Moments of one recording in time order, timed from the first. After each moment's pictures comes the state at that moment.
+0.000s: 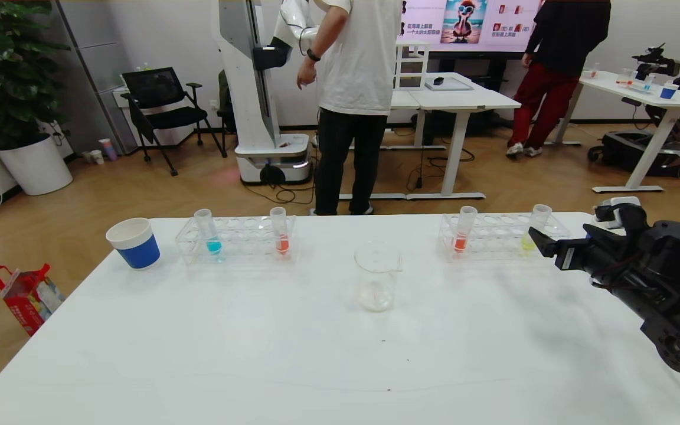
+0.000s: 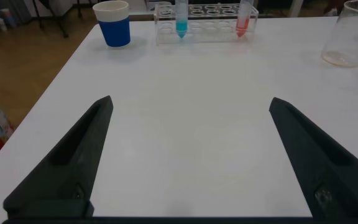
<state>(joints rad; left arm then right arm) 0.00 0.00 0.00 0.01 -0.01 0.02 -0.11 2.11 -0.60 -1.43 0.10 -0.02</state>
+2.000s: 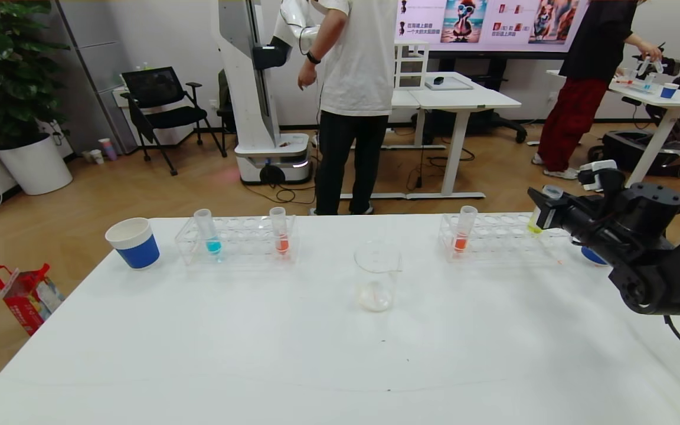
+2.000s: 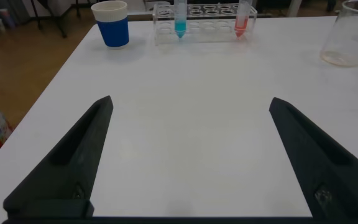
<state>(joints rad) 0.00 0.00 0.00 0.01 -0.01 0.02 -0.11 2.20 -0.97 -1.29 0.24 0.00</state>
